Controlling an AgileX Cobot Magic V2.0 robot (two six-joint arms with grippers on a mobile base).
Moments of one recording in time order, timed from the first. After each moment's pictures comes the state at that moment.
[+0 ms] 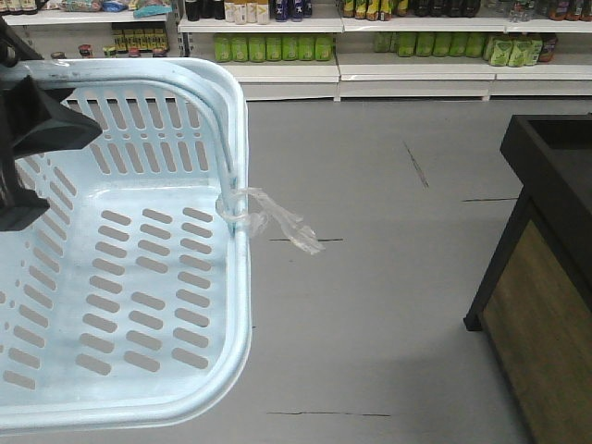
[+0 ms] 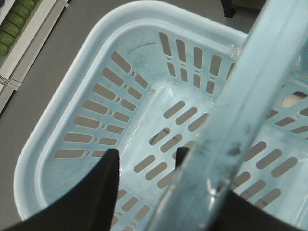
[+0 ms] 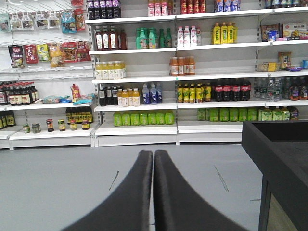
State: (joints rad) left arm -0.71 1.23 -1.66 0.21 1.29 0.40; right arm 0.06 -0.01 0.03 -0.07 -0.02 0.12
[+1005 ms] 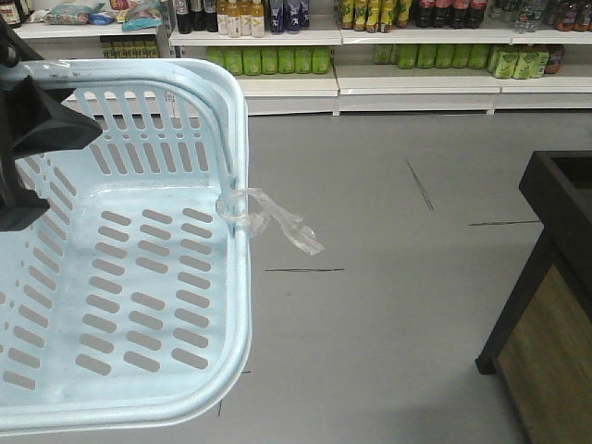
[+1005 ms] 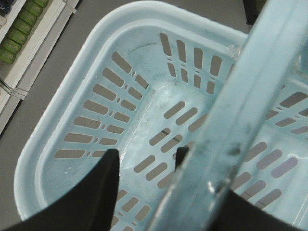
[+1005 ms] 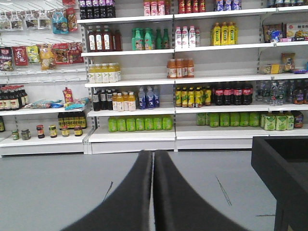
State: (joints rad) left arm -0.71 1.23 -1.66 0.21 1.29 0.40; right arm 0.06 -0.01 0.03 -0.07 -0.02 0.12
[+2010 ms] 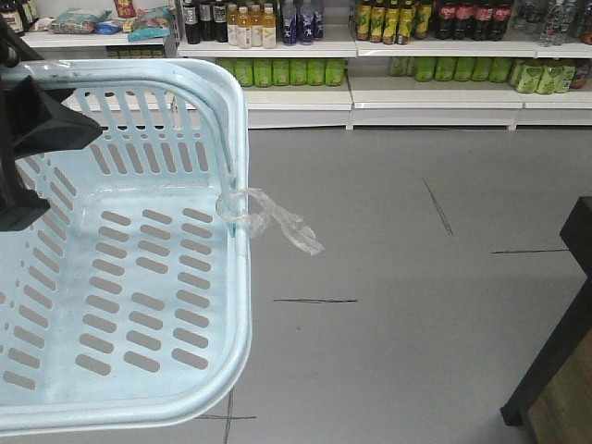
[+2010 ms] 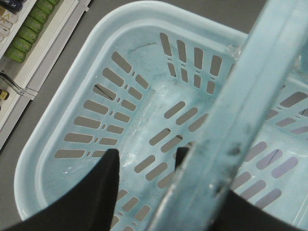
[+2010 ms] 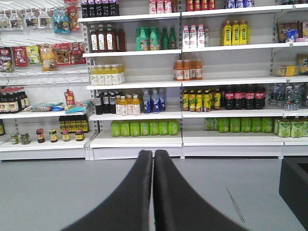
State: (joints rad) left arm -0.71 1.23 -1.66 0.21 1.29 0.40; right arm 0.06 -0.01 0.03 -0.07 -0.02 0.12
